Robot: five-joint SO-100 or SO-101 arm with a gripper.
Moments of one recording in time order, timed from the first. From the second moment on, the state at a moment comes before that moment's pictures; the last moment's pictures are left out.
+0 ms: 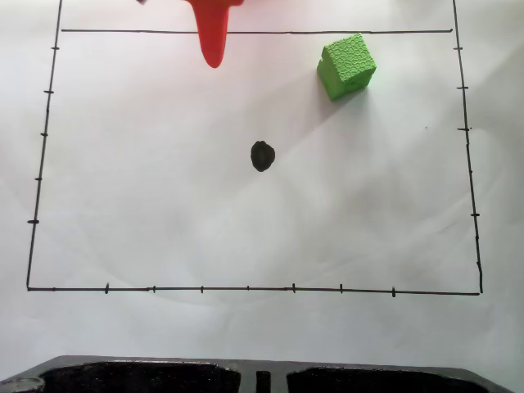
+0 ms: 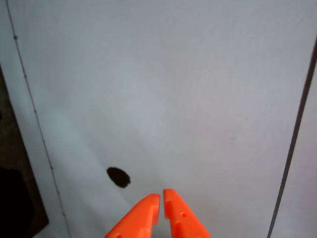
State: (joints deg) arm 9.0 186.8 168.8 69.6 4.1
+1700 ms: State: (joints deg) arm -32.5 128.4 123.2 88.7 26.9
